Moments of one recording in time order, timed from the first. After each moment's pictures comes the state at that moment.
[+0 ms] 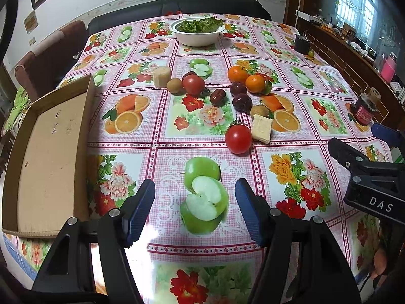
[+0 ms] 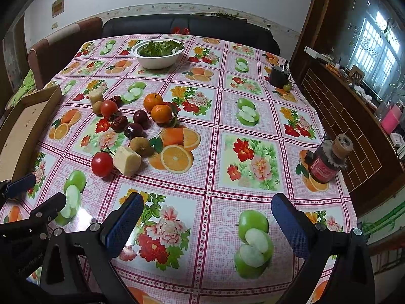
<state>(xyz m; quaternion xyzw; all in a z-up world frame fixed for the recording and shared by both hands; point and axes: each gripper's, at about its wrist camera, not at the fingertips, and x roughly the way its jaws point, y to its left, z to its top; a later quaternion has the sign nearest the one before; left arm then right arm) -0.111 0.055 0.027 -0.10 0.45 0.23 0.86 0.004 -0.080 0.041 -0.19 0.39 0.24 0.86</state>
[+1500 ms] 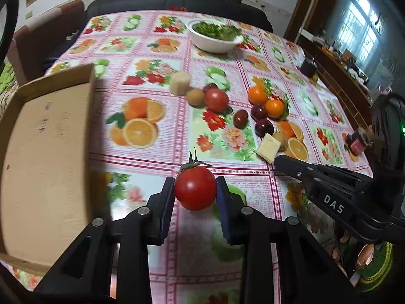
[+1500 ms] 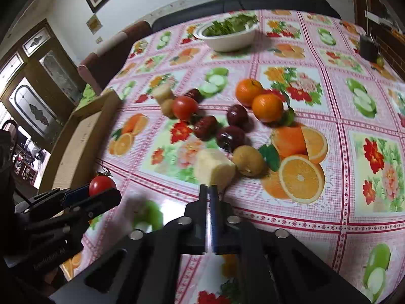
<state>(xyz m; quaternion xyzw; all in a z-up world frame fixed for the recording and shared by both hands) -0.116 0.126 0.032 -0.18 0.43 0.19 0.86 0.021 0.001 0.000 -0.06 0.48 0.43 0.76</state>
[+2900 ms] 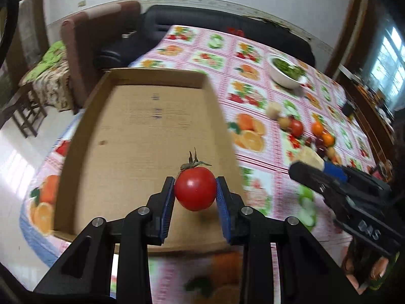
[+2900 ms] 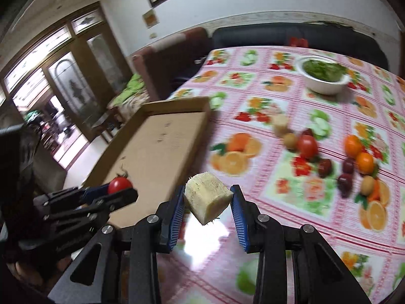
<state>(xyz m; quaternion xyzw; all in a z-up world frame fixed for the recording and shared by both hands) -0.236 0.210 0.053 -0.22 0.38 0.32 0.84 -0.084 0.089 0.054 -0.09 0.40 0.56 0.72</state>
